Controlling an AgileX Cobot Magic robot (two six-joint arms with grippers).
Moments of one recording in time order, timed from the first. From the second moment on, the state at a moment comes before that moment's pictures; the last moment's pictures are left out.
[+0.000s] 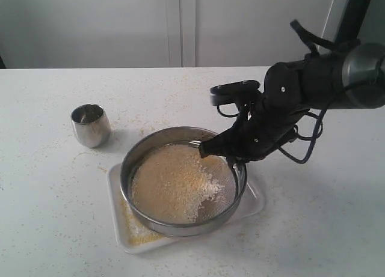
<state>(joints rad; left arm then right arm) 0.06 0.85 -0.73 -0.21 1.07 0.21 0.47 1.81 -1.12 0.12 0.54 0.08</state>
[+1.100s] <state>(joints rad) 0.06 0.85 -0.73 -0.21 1.07 0.21 0.43 1.82 -1.12 0.32 0.45 -0.13</state>
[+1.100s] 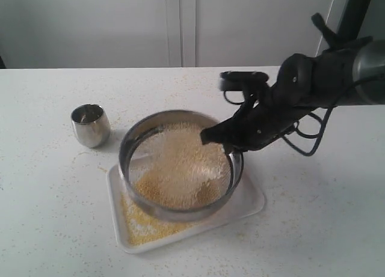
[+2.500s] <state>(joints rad) 0.06 0.85 -0.73 -0.21 1.07 0.21 0.52 1.82 -1.12 0.03 0.48 0.35</state>
